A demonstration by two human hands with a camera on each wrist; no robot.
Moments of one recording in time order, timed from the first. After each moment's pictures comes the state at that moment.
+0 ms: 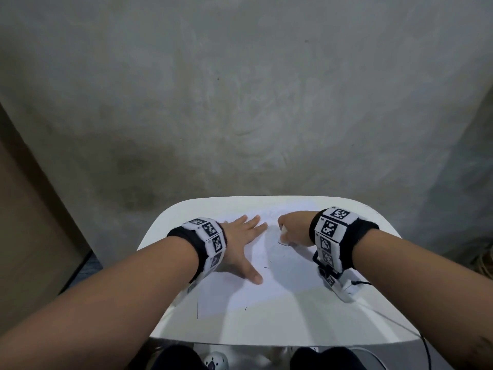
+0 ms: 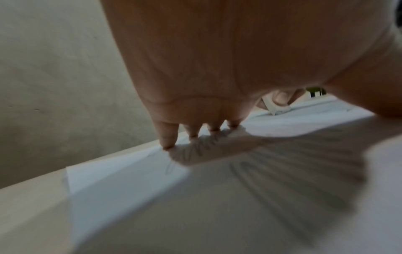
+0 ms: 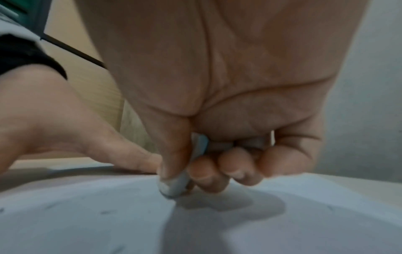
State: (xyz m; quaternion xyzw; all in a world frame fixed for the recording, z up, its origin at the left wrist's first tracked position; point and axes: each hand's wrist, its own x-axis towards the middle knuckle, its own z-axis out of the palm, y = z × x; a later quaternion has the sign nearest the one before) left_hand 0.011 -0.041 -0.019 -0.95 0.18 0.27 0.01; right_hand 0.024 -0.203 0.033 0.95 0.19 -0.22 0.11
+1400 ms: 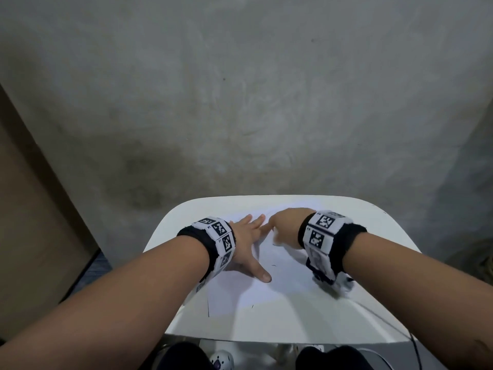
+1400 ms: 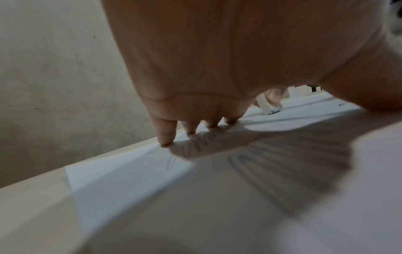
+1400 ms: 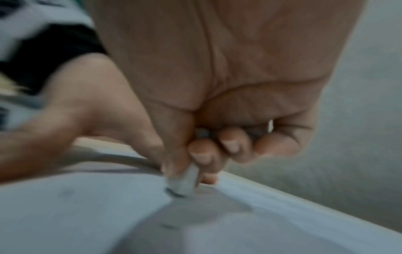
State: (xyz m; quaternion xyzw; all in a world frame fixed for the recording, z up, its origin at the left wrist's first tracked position) left_hand 0.004 -0.047 -0.013 -0.95 0.17 0.26 -0.01; right_hand 0.018 -0.182 0.025 0.95 0.25 -0.15 0.14
